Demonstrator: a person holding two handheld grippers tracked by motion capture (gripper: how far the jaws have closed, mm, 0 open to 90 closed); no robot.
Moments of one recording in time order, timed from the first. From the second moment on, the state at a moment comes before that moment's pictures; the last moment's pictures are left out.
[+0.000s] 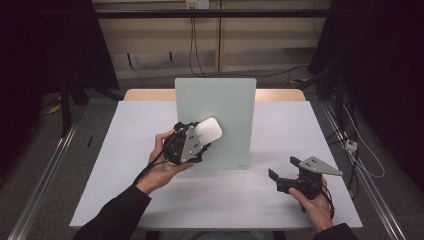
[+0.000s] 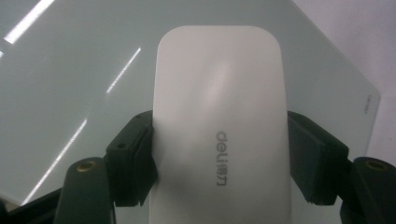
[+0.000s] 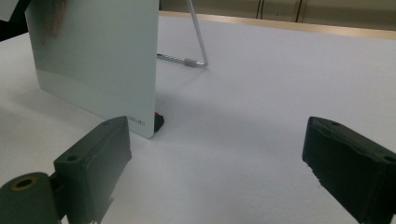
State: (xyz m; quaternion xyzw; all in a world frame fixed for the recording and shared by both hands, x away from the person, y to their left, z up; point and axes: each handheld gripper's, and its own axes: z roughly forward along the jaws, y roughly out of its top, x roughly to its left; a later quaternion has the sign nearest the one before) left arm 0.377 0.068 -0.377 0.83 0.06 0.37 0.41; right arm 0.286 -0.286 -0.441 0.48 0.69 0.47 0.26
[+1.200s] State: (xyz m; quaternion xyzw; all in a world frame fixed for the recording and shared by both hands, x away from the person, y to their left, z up) left arm 0.380 0.070 -0.369 0.83 0.06 0.38 0.40; right arm 0.286 -0.286 -0.441 0.48 0.69 0.47 0.26
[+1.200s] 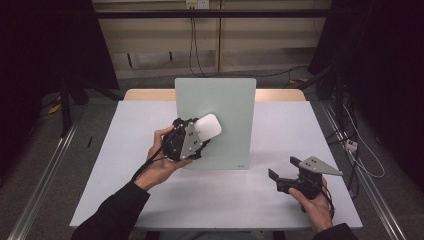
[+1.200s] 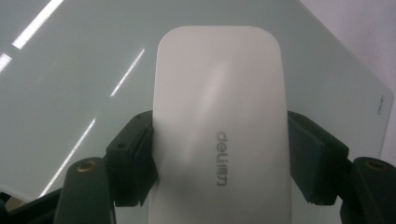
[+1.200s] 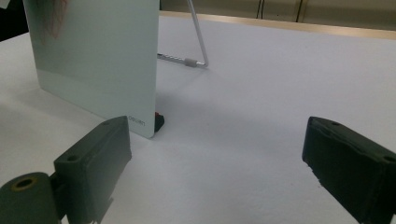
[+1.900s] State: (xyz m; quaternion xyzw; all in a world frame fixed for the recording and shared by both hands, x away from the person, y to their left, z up) left arm 0.367 0.069 -0.402 0.86 0.04 0.32 0.38; right arm 0.286 -0.286 -0.441 0.48 0.69 0.47 0.26
